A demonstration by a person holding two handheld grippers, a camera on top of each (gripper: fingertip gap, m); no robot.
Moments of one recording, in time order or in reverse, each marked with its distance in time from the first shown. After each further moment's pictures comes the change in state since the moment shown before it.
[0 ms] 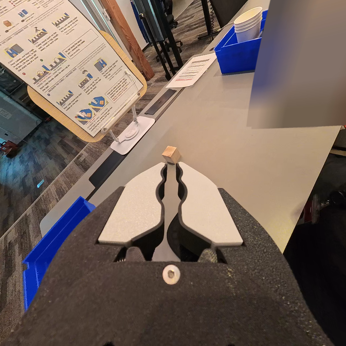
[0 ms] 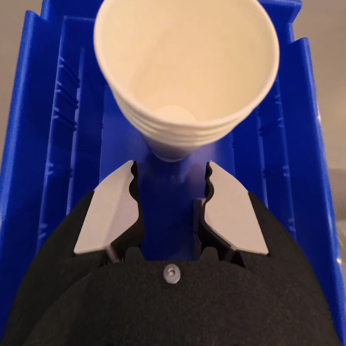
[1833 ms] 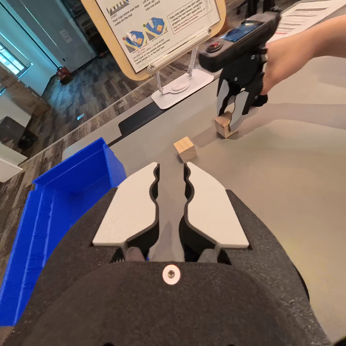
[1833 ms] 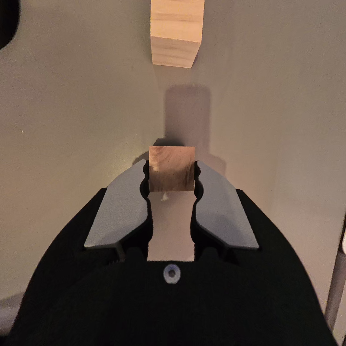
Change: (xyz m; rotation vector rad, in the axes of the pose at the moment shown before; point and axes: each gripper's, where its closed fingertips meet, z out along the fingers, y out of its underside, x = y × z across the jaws) left arm -0.052 0.086 0.052 -0.180 -0.338 -0.230; right arm -0.553 -0.041 0.017 -0.101 -0.815 -1.298
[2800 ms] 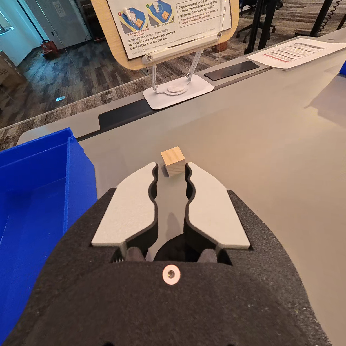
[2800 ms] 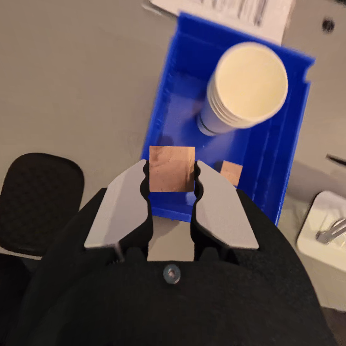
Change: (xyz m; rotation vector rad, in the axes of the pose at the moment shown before) left arm 0.011 0.008 0.063 0.026 0.034 -0.196; right arm -0.087 0.389 -0.327 -0.001 0.609 1.151
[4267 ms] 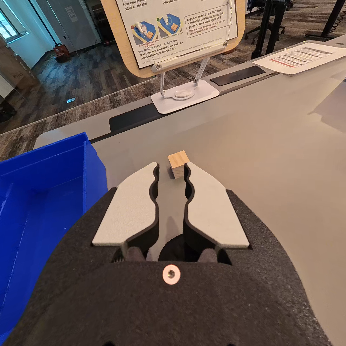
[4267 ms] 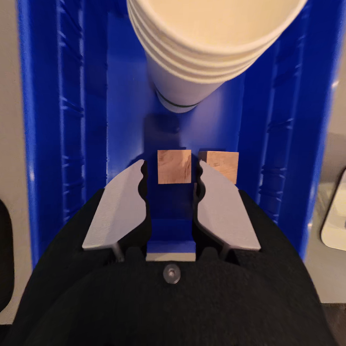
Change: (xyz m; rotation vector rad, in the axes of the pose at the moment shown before) left arm -0.007 -0.014 -0.016 0.004 -0.042 0.005; right arm 0.054 0.048 0.085 -0.099 0.081 0.146
